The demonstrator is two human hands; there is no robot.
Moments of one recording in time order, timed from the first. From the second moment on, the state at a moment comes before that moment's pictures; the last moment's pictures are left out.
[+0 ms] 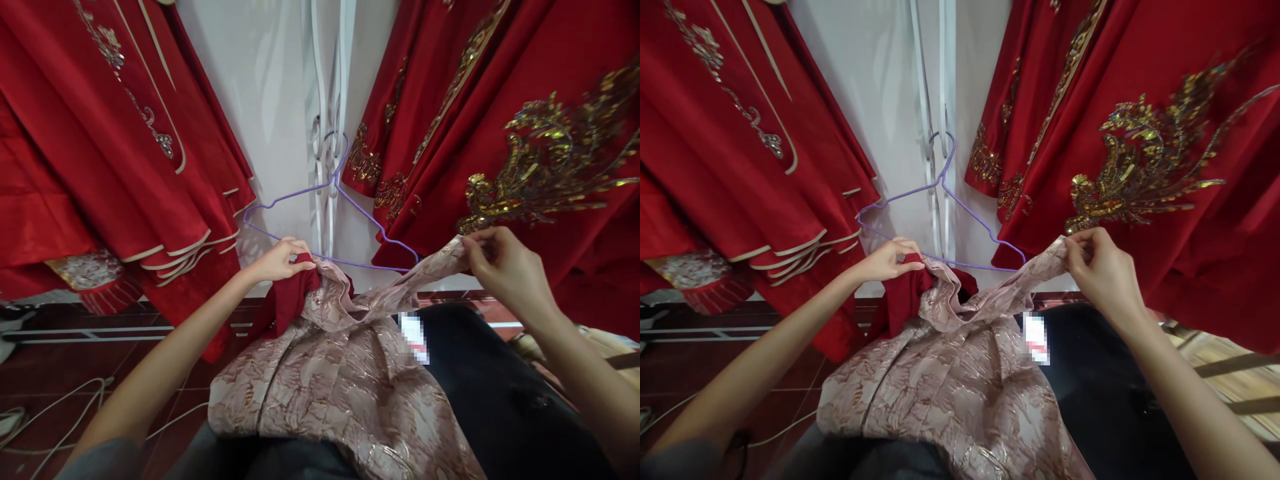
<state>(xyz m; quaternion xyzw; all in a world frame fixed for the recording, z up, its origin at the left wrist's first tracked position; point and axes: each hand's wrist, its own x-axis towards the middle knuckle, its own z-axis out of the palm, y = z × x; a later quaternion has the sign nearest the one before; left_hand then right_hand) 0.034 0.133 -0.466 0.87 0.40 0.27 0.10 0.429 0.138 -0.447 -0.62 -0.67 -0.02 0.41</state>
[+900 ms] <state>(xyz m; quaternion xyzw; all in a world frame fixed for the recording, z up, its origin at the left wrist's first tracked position) 0.068 0.129 -0.478 0.86 0.37 0.32 0.15 0.388 0.155 -0.410 -0.56 -0.71 -0.16 0.39</state>
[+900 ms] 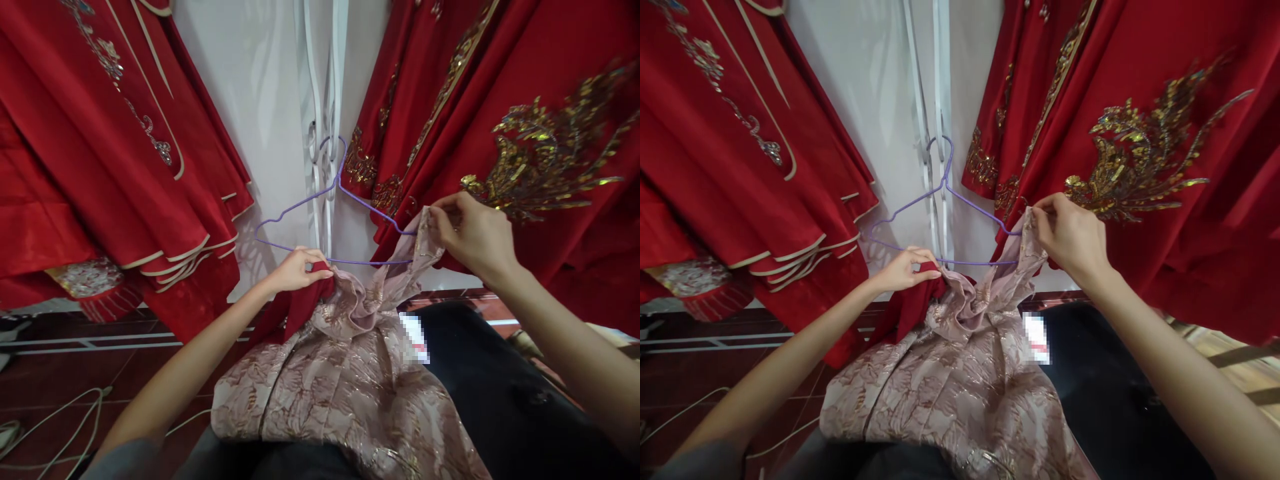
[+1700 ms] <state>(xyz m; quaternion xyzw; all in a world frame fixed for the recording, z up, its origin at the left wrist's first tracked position) -0.040 0.105 -0.475 0.67 0.56 0.50 0.00 0.368 0.201 -0.424 -0.48 -0.76 -0.10 0.42</state>
